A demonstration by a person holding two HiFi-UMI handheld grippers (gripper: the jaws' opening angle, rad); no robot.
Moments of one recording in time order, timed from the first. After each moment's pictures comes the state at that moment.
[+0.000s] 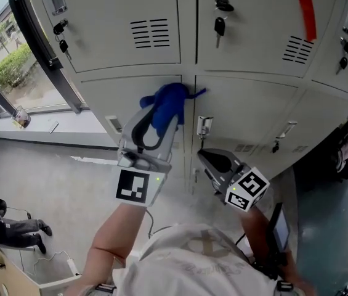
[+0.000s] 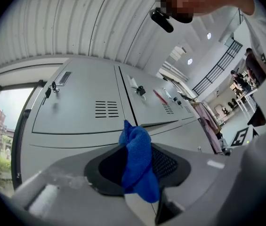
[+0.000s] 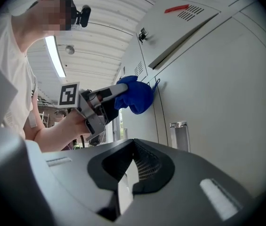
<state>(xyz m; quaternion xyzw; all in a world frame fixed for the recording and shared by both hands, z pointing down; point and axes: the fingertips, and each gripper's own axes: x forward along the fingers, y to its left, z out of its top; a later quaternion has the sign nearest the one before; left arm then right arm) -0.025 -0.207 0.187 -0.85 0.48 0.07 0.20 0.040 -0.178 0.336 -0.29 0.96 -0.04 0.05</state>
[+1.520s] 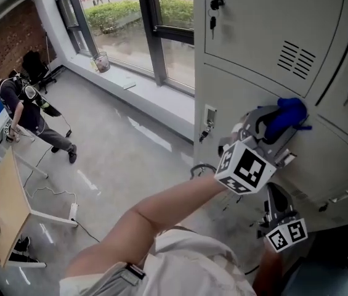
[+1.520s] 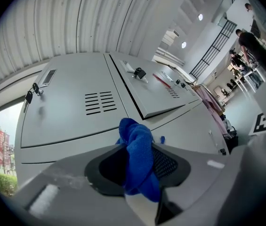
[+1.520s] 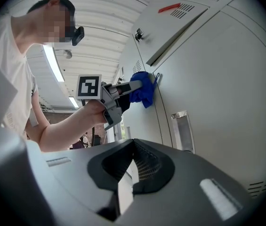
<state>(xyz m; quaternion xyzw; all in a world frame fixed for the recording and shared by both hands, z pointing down) -0.008 -0.256 0.185 -0.83 0.50 -0.02 0.24 0.040 -0.170 0.350 -0.28 0.95 -0.06 0.06</state>
